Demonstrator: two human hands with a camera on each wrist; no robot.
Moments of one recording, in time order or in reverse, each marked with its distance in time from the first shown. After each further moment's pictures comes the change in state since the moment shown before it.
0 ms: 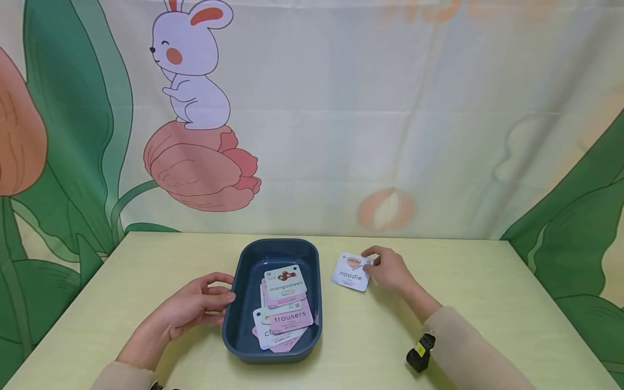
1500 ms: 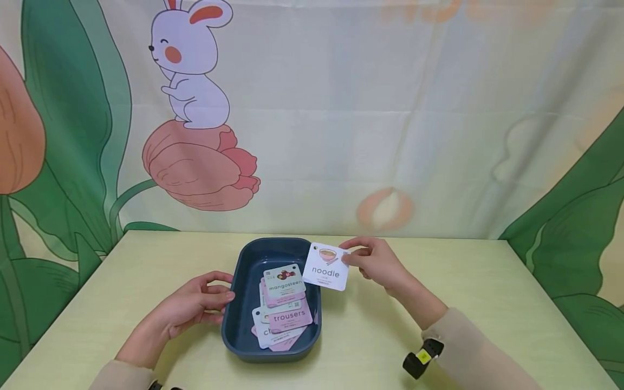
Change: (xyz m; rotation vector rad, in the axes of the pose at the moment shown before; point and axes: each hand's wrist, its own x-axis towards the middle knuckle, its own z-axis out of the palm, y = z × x) left_hand 0.001 0.002 0.001 -0.003 0.014 -0.030; right_hand -0.025 -0.056 -0.011 0.477 -0.134 -0.024
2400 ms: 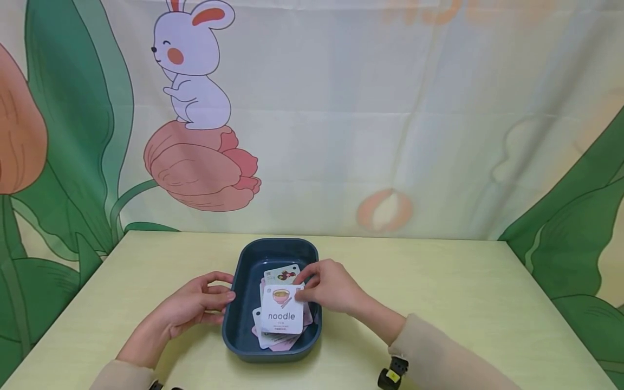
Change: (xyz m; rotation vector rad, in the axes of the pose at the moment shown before) left_hand 0.000 -0.001 0.000 0.005 0.000 0.006; right_hand -0.017 -0.020 0.080 -0.333 -0.200 -0.159
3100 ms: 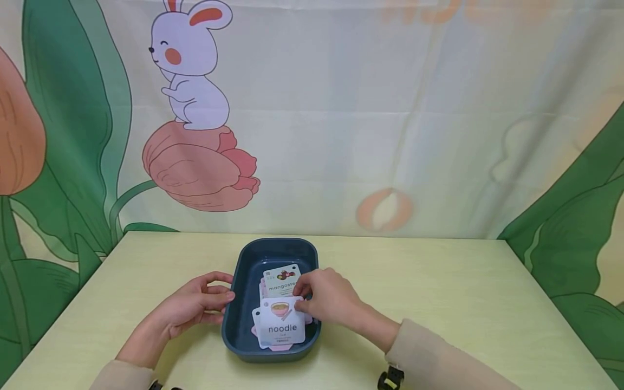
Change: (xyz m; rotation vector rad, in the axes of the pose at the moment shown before) left_hand 0.000 0.000 0.000 -0.012 -0.027 0.020; right_hand -0.005 0.000 0.012 -0.391 0.028 -0.100
